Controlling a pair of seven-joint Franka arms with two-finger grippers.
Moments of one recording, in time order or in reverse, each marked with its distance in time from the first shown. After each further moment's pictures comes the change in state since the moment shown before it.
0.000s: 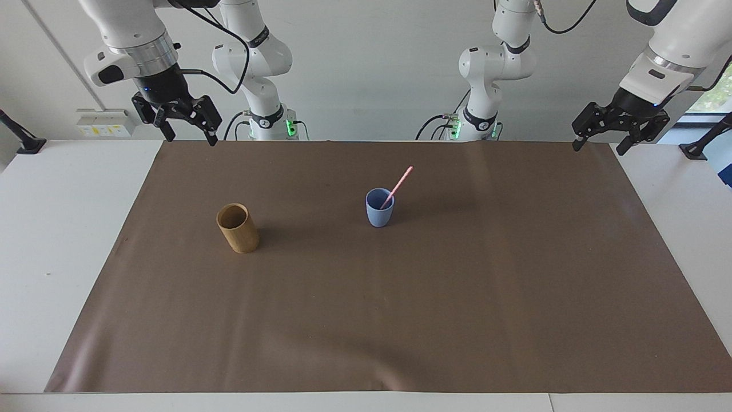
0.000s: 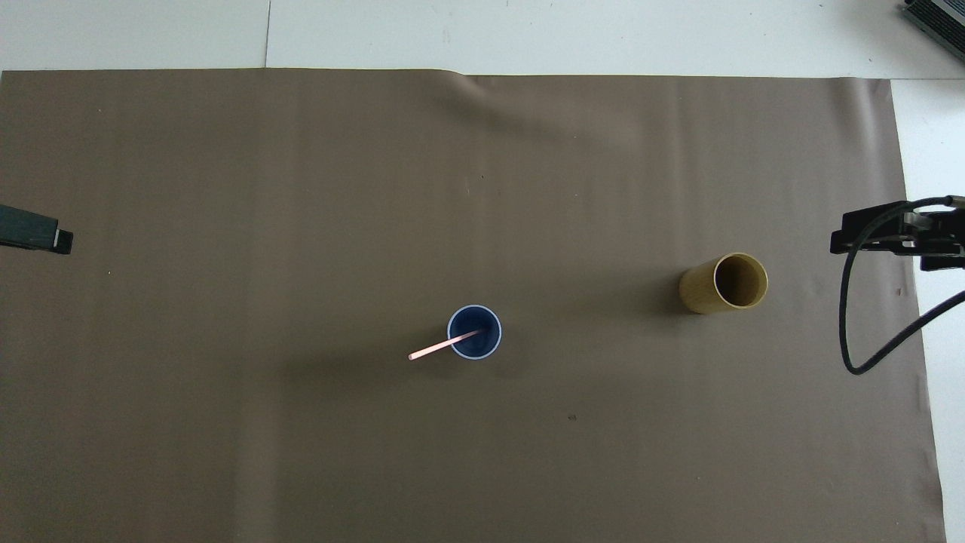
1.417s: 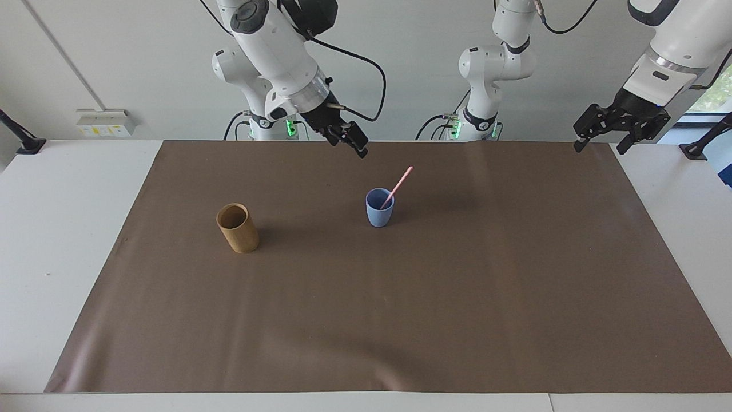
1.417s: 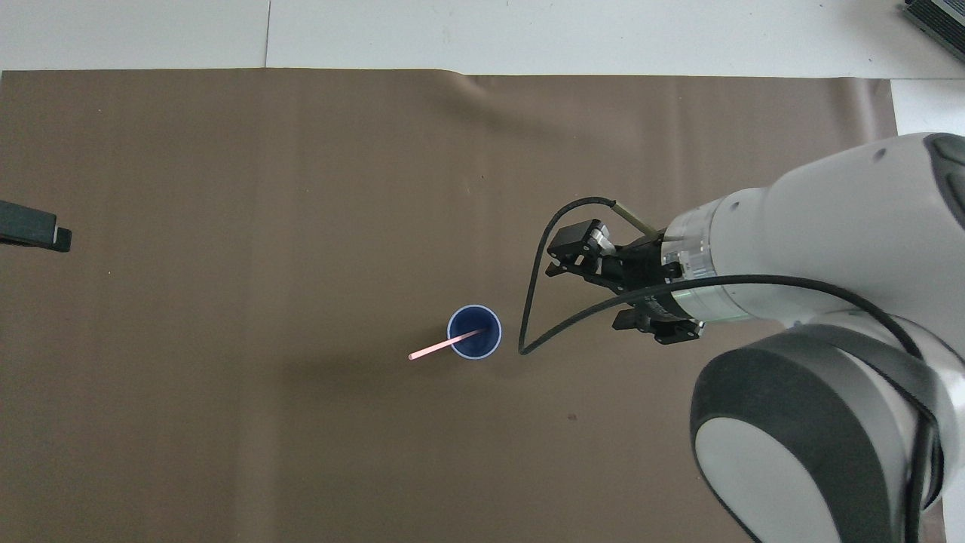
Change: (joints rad) left arm 0.000 0.000 -0.005 -0.001 0.000 -0.001 -0.057; right arm 0.274 0.000 0.003 -0.142 0.081 0.209 0.448
